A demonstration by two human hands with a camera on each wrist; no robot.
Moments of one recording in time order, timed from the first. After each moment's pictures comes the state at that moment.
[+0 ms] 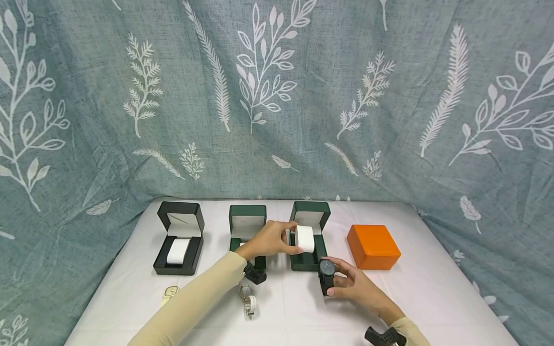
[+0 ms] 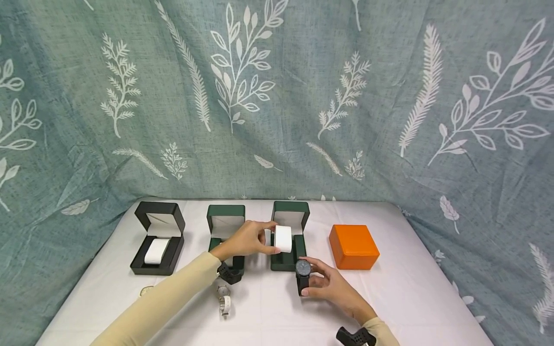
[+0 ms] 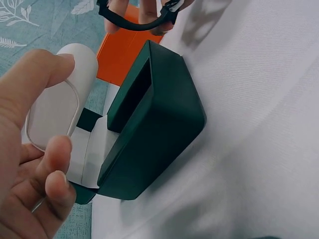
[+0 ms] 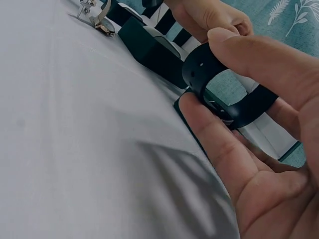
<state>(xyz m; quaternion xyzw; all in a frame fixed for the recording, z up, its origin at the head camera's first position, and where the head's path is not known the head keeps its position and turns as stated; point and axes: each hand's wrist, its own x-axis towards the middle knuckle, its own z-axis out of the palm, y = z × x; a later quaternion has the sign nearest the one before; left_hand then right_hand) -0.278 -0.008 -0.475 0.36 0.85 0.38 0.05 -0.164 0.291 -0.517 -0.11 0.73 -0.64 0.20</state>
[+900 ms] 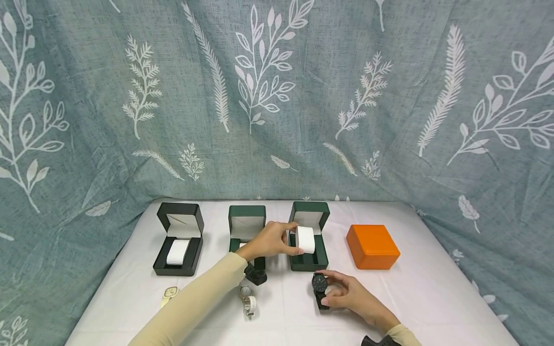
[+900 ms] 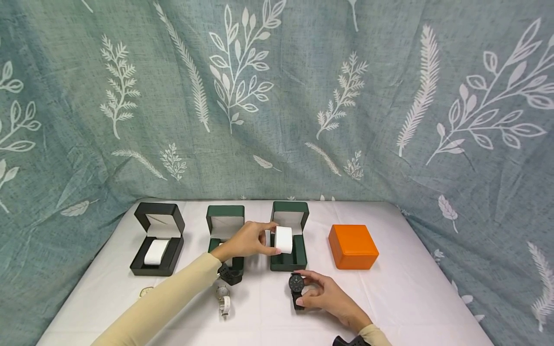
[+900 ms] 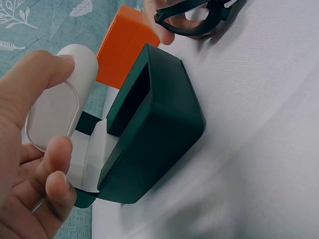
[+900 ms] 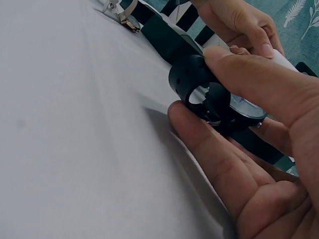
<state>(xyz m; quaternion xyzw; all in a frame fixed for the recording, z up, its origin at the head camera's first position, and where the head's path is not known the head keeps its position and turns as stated) -0.274 -0.004 -0.472 0.36 0.85 0.39 0.05 -0.151 0.283 -0.529 -0.09 0.74 -0.63 0.23</state>
